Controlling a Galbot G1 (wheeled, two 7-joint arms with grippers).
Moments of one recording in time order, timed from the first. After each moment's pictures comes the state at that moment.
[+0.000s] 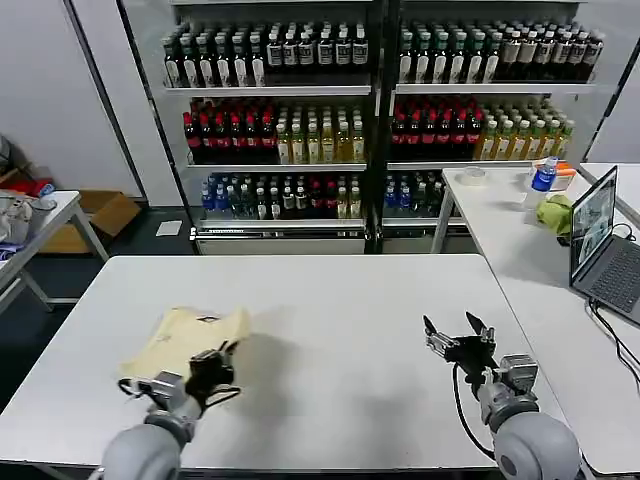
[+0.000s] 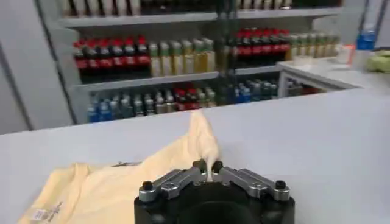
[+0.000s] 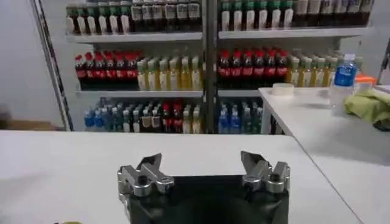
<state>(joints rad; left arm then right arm) 1.29 -0.98 -0.28 -2.03 -0.53 0.42 -0.19 -1.32 1.02 0.45 2.14 0.61 -0.46 0.27</state>
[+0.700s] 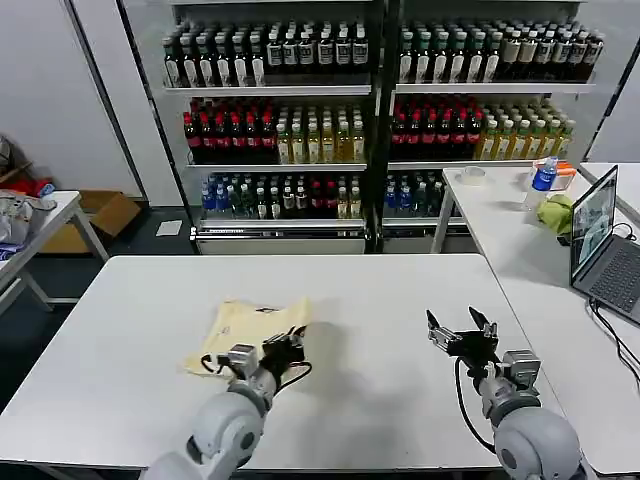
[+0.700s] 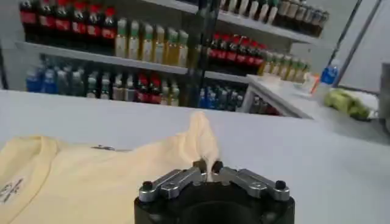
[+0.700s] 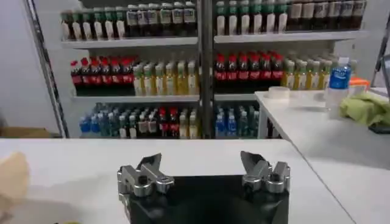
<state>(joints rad) 1.01 -1.19 -0.01 -1.88 -0.72 0.43 -0.35 -1.30 1.03 0.47 2.13 0.60 -0.45 0.26</state>
